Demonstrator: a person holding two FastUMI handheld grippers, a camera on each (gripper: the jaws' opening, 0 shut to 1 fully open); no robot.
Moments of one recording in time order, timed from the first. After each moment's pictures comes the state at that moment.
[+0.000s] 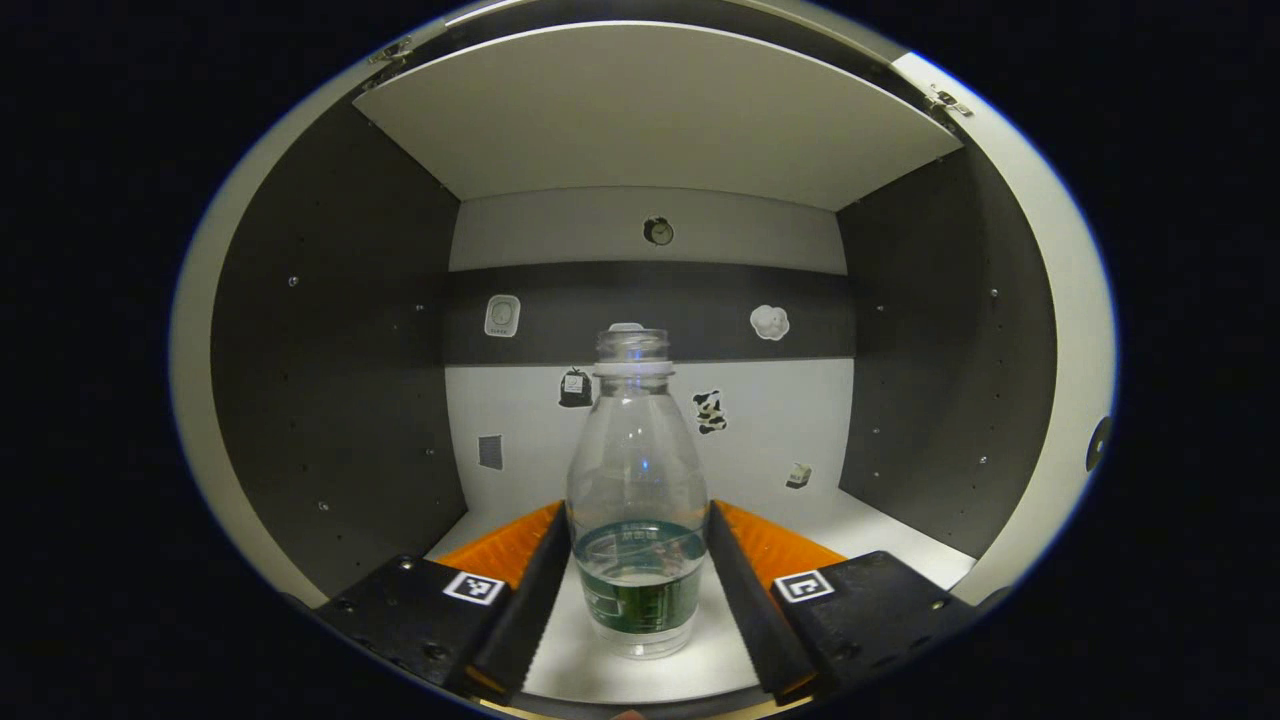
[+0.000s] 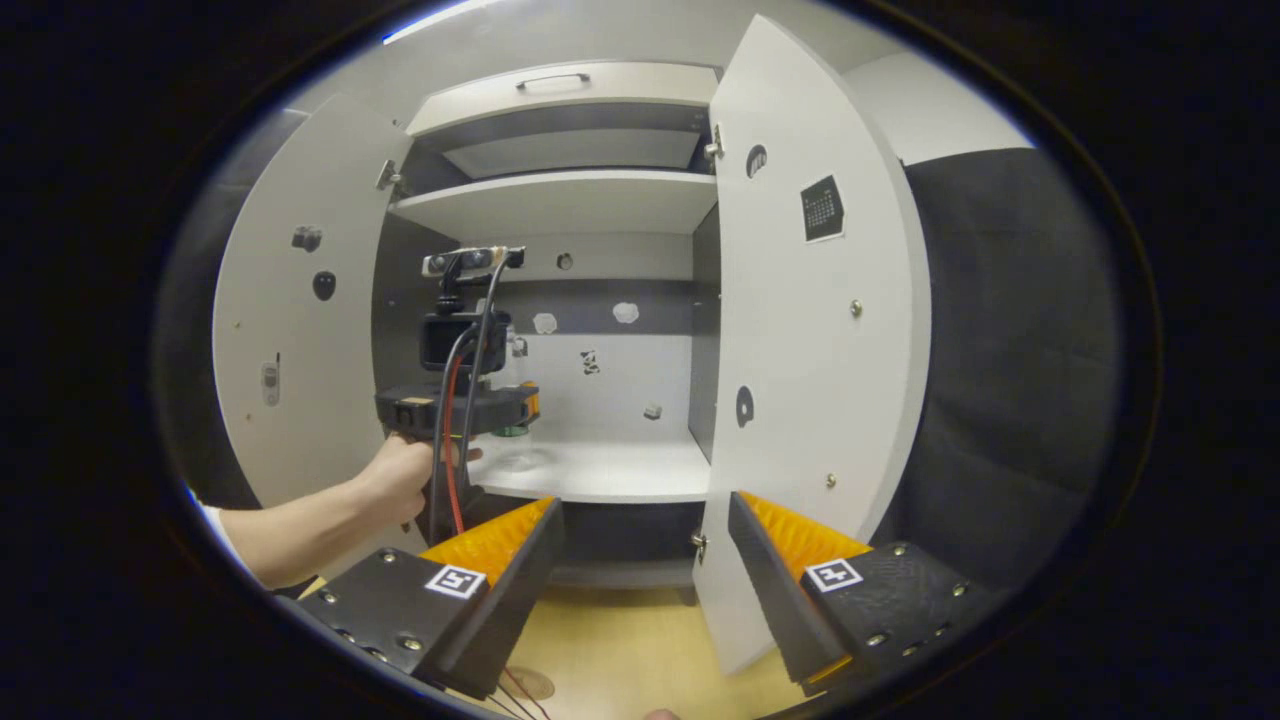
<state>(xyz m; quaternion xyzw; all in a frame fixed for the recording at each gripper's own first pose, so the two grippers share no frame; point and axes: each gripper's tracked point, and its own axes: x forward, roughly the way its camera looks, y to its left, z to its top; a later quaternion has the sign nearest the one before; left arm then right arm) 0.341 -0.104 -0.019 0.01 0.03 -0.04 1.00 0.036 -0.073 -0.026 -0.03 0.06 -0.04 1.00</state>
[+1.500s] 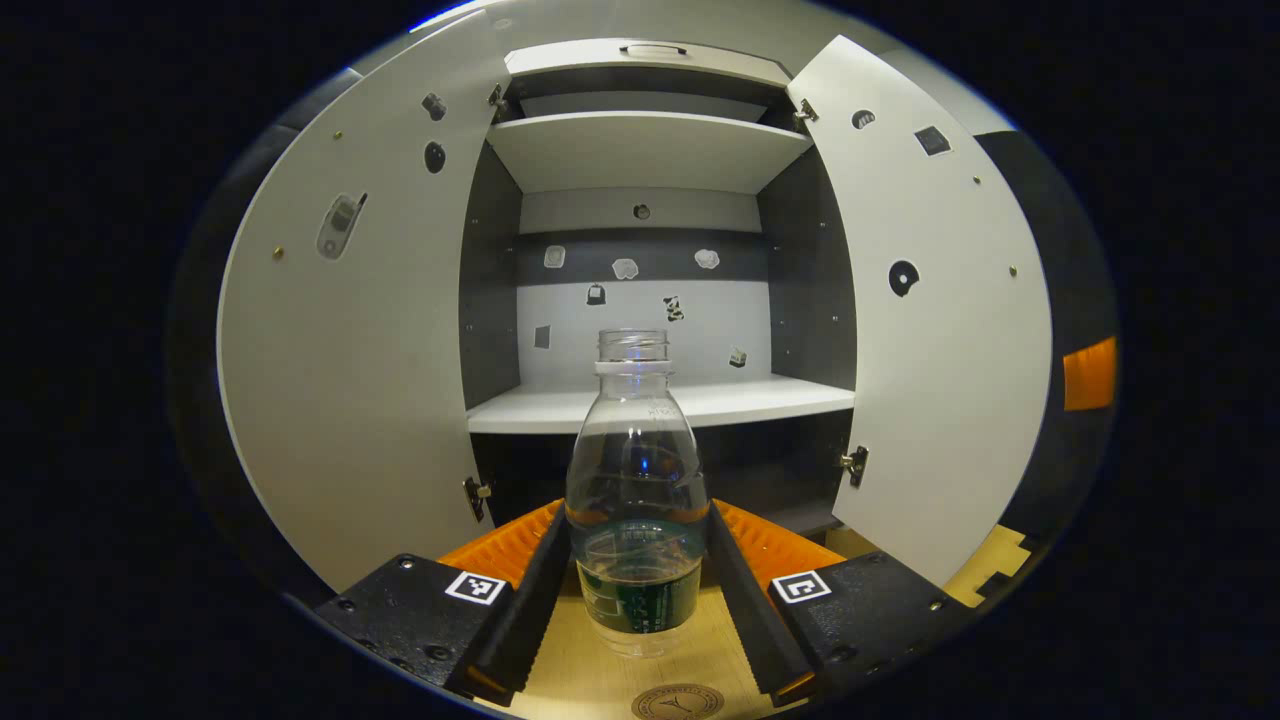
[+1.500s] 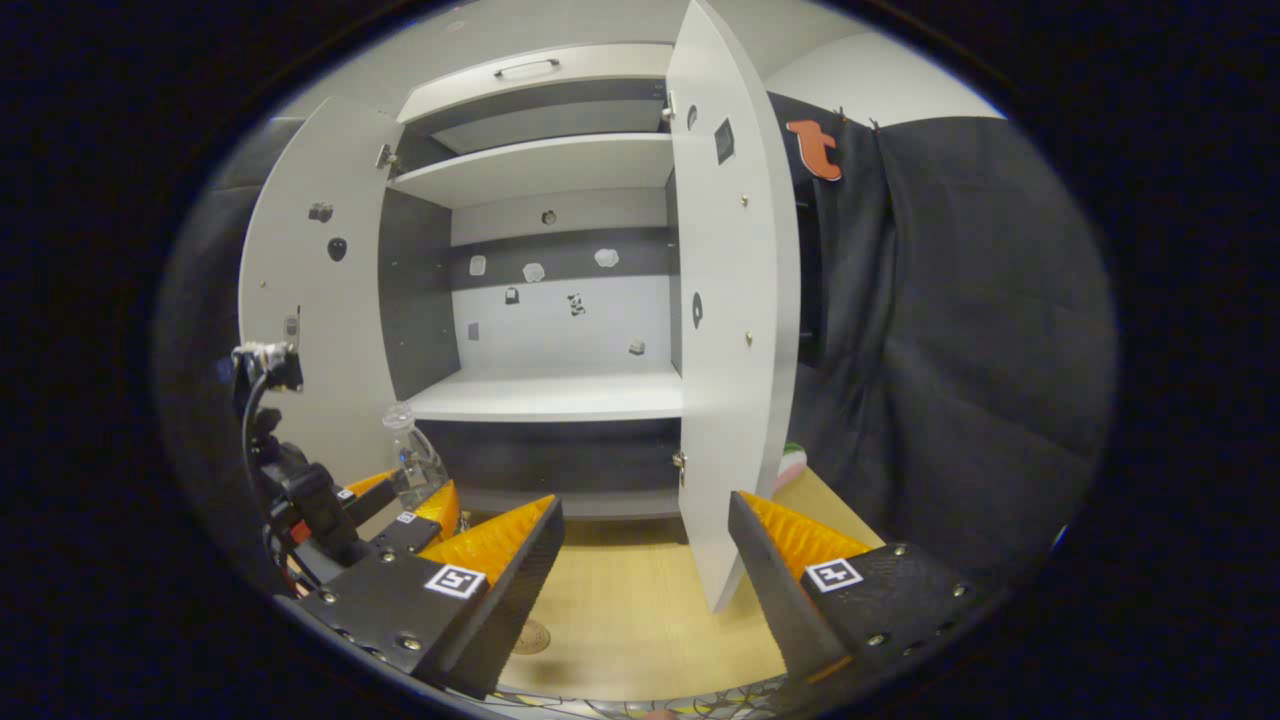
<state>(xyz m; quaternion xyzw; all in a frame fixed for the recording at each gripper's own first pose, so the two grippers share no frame) 0.065 -0.101 -0.163 0.02 0.05 -0.05 1.00 -0.043 -0.106 -0.094 -0.01 0.13 -0.05 0.99</state>
